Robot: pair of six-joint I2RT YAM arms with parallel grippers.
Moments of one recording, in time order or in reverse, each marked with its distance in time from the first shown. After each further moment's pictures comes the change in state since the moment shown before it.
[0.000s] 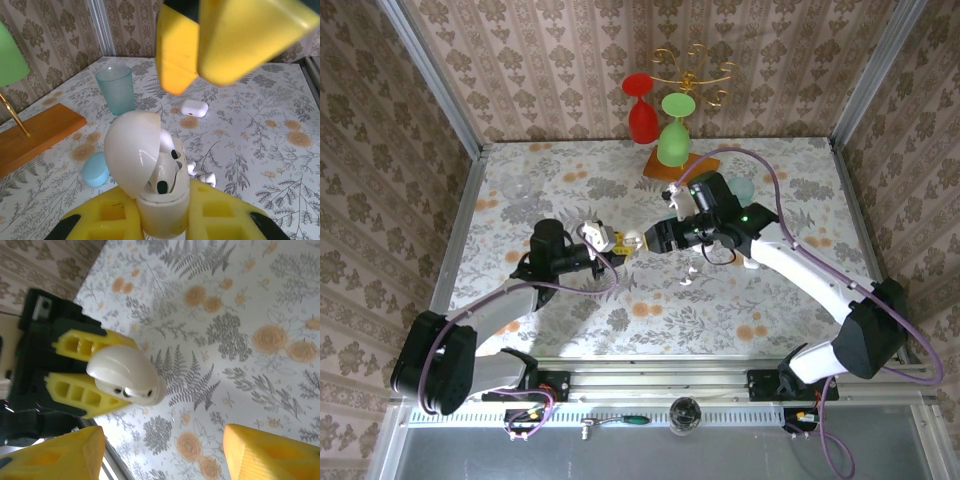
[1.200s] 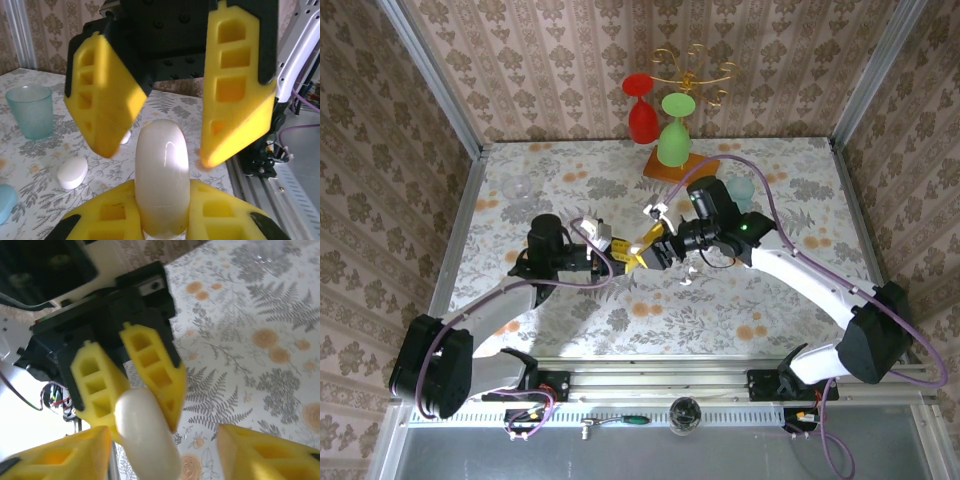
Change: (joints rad) left arm -0.003 -0.014 0.045 -0.006 0.314 -0.252; right arm 0.043 -0.030 -0.072 0.129 -0.231 -0.423
